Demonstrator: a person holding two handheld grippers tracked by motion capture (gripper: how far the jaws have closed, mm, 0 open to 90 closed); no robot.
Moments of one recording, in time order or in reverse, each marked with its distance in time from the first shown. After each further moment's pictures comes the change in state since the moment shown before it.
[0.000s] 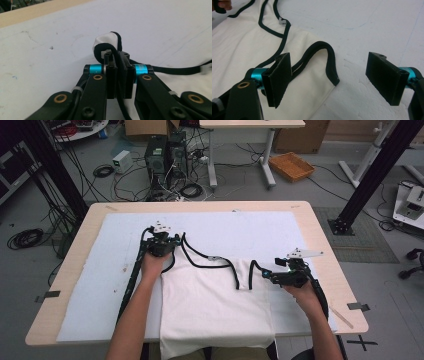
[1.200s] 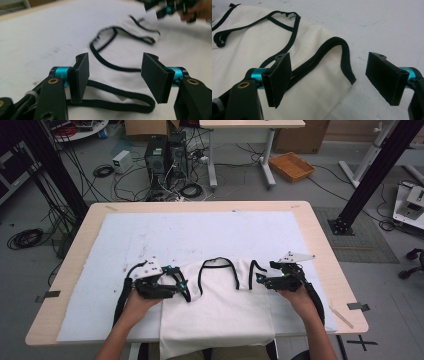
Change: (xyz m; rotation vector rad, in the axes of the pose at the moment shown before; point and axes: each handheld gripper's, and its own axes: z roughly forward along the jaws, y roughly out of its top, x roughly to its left) left arm -0.075 -0.054 -0.085 -0.028 -0.356 0.228; right arm 0.021 -0.002 0.006 0.033 -0.004 -0.061
